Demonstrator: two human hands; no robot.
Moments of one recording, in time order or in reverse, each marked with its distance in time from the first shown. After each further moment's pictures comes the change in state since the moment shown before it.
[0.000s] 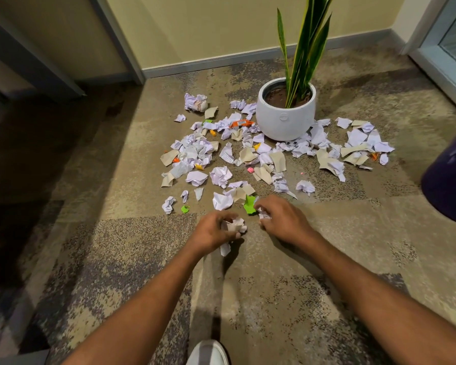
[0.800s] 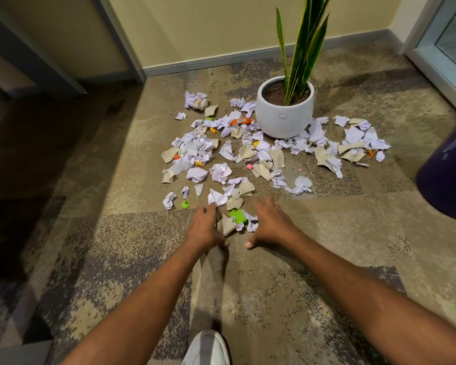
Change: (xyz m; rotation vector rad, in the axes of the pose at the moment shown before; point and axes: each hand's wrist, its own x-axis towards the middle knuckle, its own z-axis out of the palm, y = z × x) left_hand -0.009 -0.001 0.000 0.326 0.058 -0.183; right_hand -0.005 -0.030 0.013 -0.132 -0.308 0.218
